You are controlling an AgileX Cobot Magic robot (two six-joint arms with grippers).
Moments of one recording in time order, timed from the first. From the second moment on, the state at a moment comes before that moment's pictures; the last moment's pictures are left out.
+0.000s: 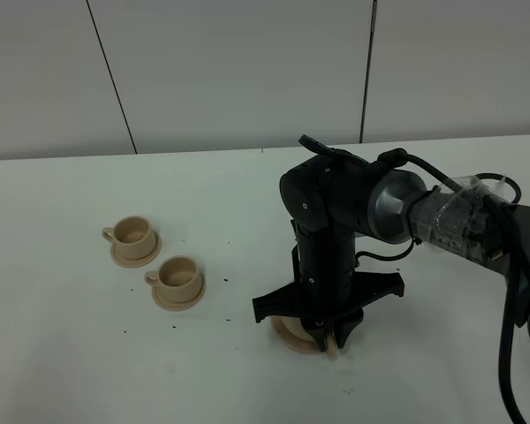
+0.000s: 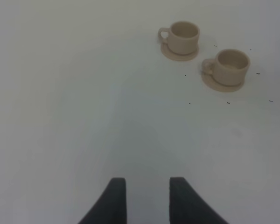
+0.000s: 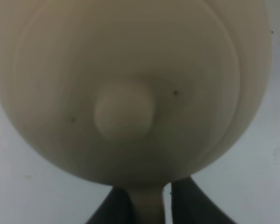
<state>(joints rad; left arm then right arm) 0.09 -0.01 -0.51 0.00 1.04 0.02 0.69 2.23 -1.73 0.07 1.22 0.45</state>
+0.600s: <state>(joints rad) 0.09 -0.01 -0.51 0.00 1.04 0.02 0.69 2.23 -1.73 0.07 1.22 0.44</state>
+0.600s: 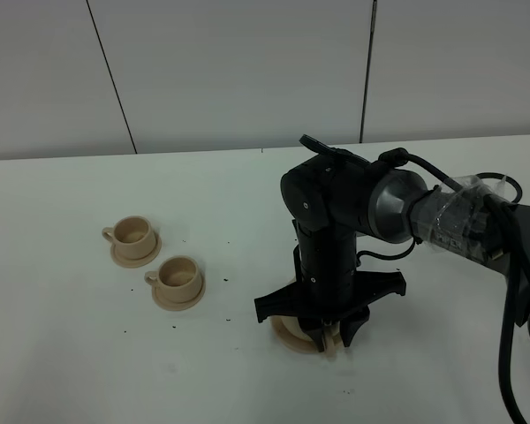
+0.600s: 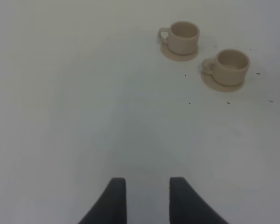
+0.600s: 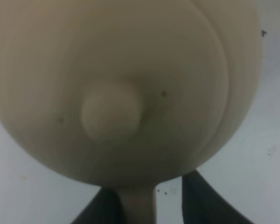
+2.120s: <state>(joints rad) 0.09 -0.01 -0.51 0.00 1.04 0.02 0.69 2.22 -1.73 0.05 1.22 0.39</state>
